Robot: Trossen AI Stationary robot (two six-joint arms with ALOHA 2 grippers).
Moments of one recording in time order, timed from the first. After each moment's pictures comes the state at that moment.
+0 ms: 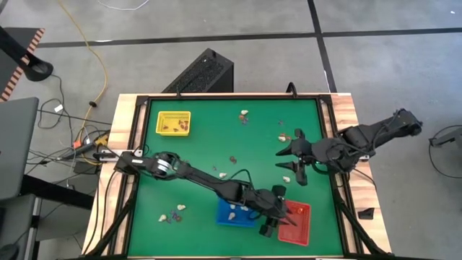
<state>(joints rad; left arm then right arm) -0.29 2.43 2.00 0.07 0.04 0.05 0.38 0.94 1.02 -0.62 0.37 0.32</state>
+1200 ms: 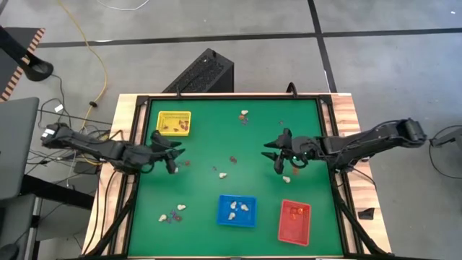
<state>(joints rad) -0.24 0.53 0.30 -0.18 -0.67 -0.43 0.05 1.01 0.47 0.13 0.30 0.29</state>
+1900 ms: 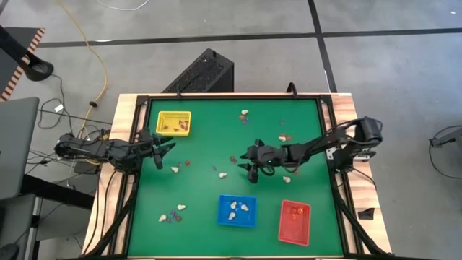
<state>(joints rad) -0.23 0.08 0.21 -0.28 -0.69 -0.32 0.06 1.62 0.70 0.41 0.19 0.25</state>
